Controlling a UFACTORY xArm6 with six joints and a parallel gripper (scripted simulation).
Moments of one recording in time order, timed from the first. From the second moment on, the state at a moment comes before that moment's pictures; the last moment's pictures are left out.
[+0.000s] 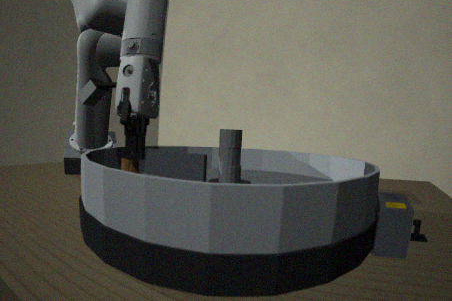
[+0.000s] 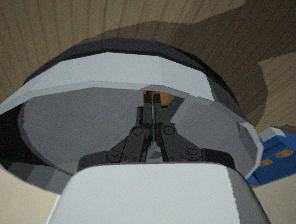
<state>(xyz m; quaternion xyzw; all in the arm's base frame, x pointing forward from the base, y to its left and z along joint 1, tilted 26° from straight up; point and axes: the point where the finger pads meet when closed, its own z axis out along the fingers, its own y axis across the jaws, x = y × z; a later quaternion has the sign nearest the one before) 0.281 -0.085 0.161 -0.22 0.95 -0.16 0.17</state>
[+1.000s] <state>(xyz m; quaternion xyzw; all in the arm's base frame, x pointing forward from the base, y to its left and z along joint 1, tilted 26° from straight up) 0.303 -0.086 0.171 -0.22 0.95 -0.16 0.16</state>
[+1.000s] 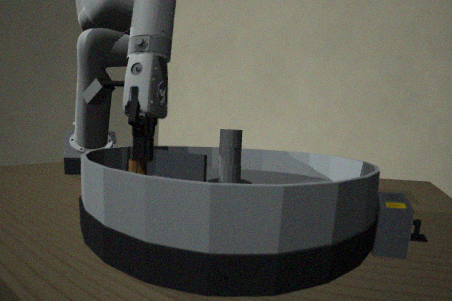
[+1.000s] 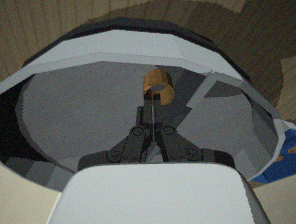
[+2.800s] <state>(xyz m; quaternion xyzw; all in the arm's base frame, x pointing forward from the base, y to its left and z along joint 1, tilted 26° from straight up) 0.334 -0.131 0.196 -0.22 0.95 -0.16 0.16</state>
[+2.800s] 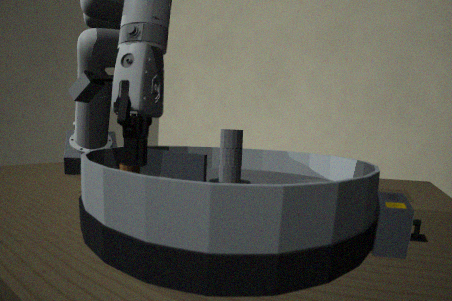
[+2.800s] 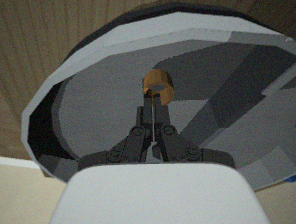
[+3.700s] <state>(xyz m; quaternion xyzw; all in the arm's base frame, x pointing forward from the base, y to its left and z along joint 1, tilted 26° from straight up) 0.354 -0.153 0.210 -0.22 0.95 -0.16 0.16</state>
